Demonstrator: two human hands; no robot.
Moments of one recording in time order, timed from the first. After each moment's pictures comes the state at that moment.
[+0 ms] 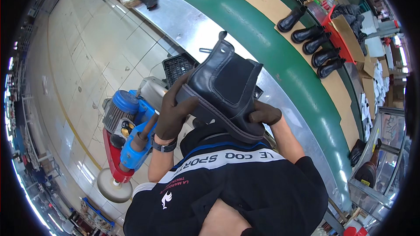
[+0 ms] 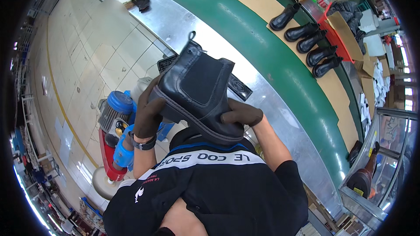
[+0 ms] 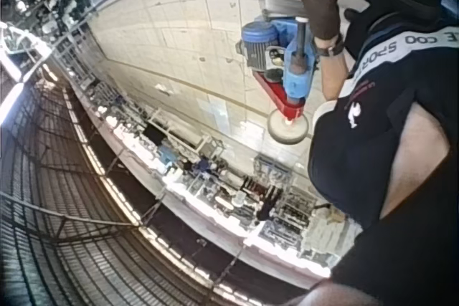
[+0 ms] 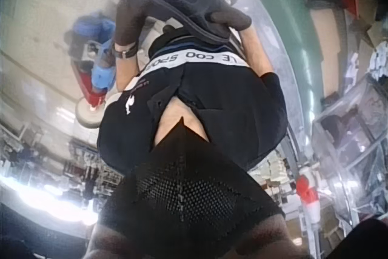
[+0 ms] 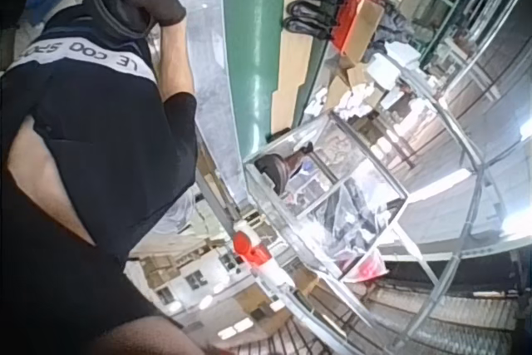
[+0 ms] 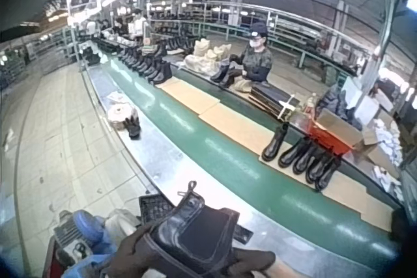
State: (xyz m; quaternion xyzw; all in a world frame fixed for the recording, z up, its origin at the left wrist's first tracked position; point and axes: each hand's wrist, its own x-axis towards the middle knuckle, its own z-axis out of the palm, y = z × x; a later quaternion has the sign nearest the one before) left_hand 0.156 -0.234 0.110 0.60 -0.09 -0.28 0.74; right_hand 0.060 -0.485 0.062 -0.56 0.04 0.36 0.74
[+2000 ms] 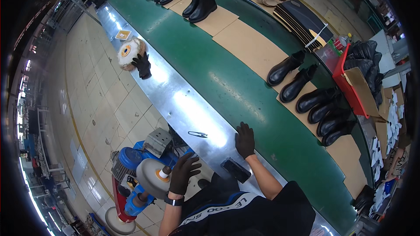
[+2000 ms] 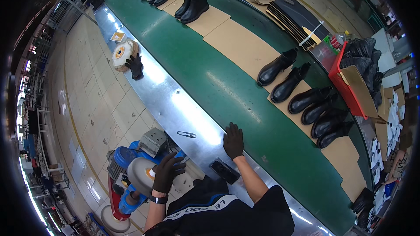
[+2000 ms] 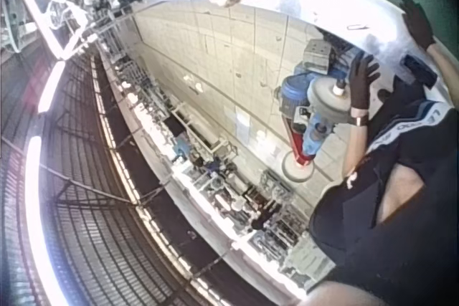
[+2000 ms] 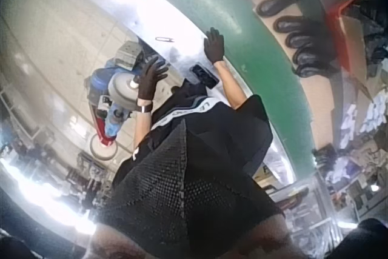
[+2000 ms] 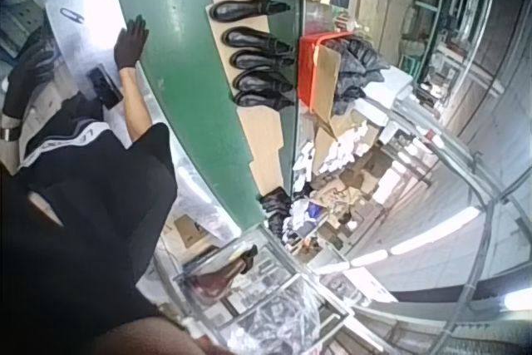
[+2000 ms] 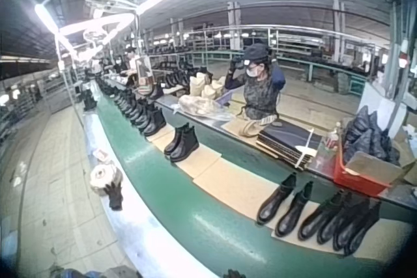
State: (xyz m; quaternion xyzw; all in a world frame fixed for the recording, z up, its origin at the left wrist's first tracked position) left_hand 0.203 -0.325 0.028 0.64 0.15 -0.31 0.69; right_hand 0.182 -0.570 -0.183 -0.95 0.12 -0.10 0.25
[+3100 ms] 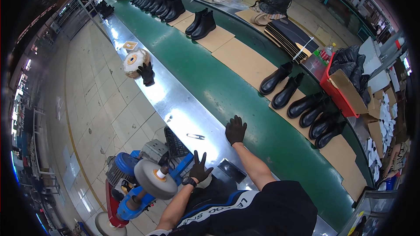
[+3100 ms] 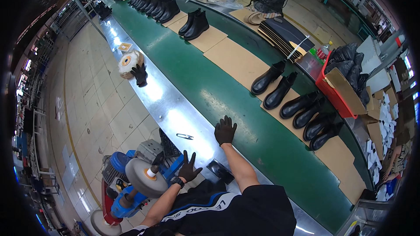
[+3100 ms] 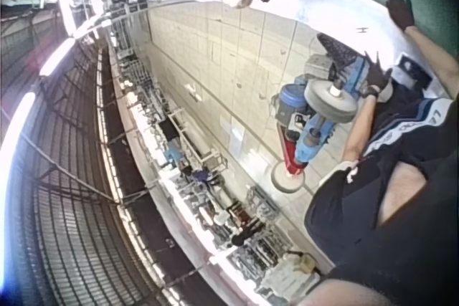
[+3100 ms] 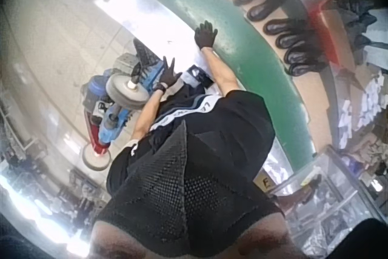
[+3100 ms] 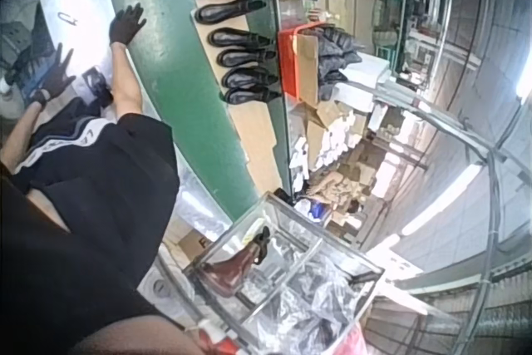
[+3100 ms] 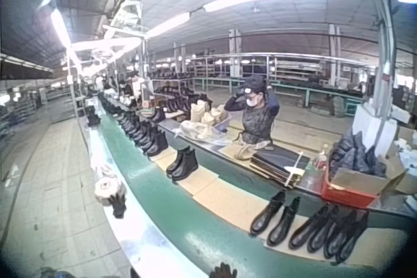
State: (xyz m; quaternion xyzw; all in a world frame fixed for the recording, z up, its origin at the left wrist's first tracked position) left_hand 0.170 -0.324 -0.176 0.92 -0.25 -0.19 0.23; right_hand 0.249 -0.569 -0.197 -0.95 0.23 -0.14 0.17
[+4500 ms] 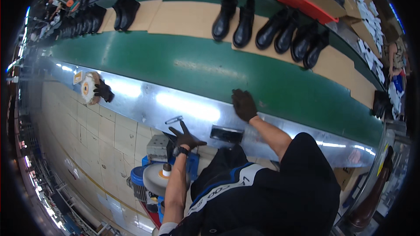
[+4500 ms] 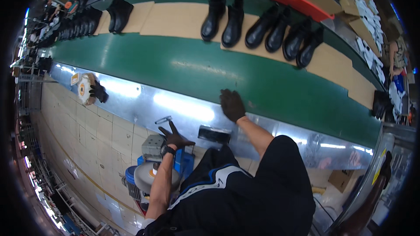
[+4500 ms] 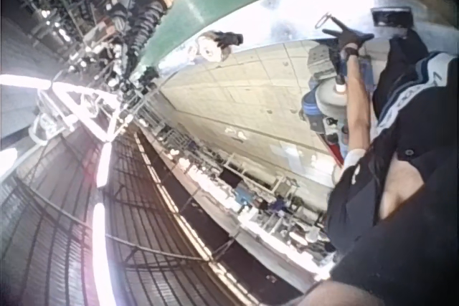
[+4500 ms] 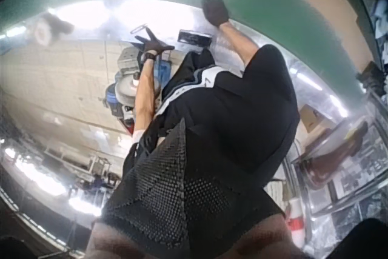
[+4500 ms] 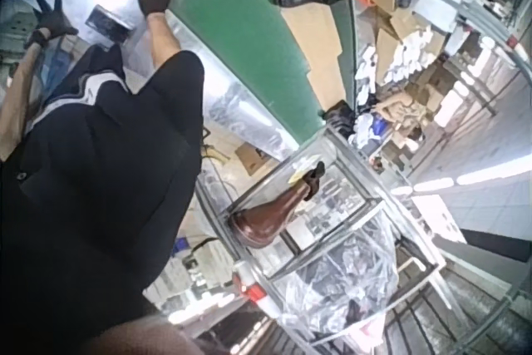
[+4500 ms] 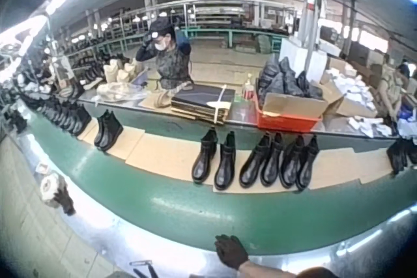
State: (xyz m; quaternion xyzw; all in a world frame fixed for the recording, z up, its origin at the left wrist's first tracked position) left_hand 0.247 -0.340 -0.151 0.88 -0.22 -0.42 -0.09; right_hand 0.104 -0.607 -0.181 -0.94 0.20 -0.14 0.23
